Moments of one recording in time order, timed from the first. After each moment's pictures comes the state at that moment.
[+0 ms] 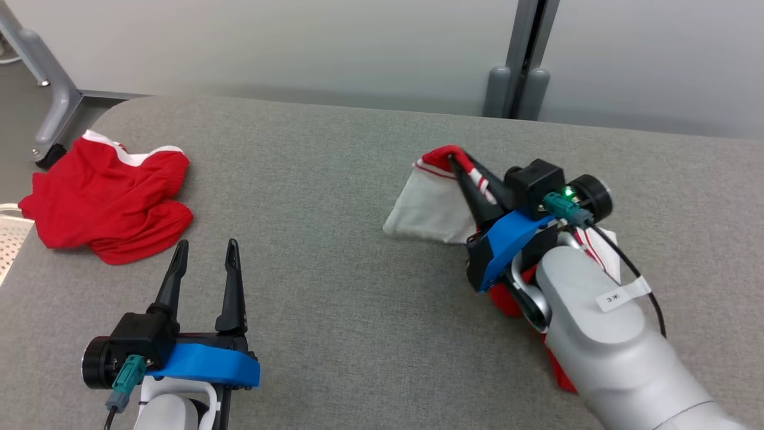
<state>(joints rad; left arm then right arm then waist) -0.14 0.05 -0.02 0.25 -0.15 -0.13 -0.26 -0.77 -0.05 0.39 0.82 0.14 0.13 -0.26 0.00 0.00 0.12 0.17</state>
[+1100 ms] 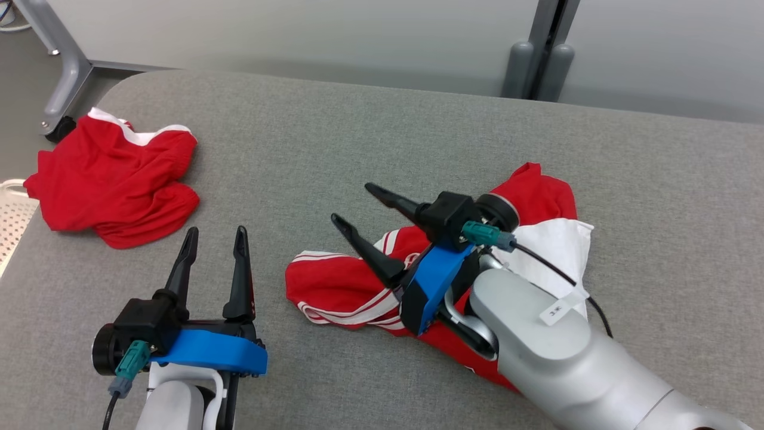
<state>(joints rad) -0.19 0.05 -0.06 0.29 -0.20 -0.12 -0.26 -0.83 -0.05 0.91 0.74 0.55 0.13 -0.26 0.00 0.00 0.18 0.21</state>
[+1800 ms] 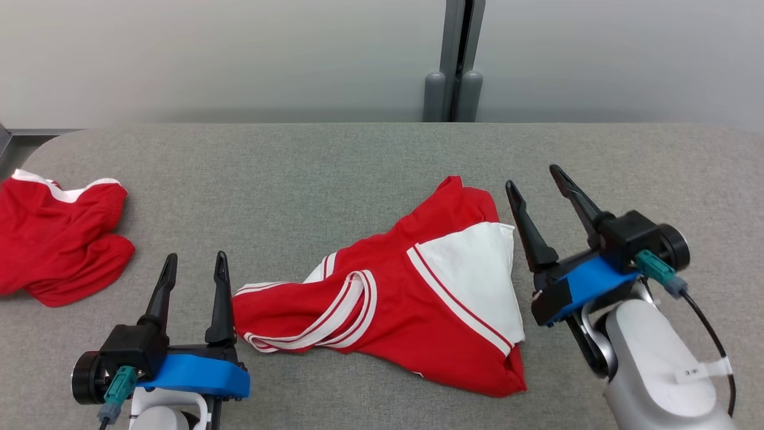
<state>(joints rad) -0.12 0.05 0.00 0.26 -0.13 -0.12 -0.26 -0.48 -0.12 0.23 0.47 0.13 0.13 -0.26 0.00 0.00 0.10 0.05</state>
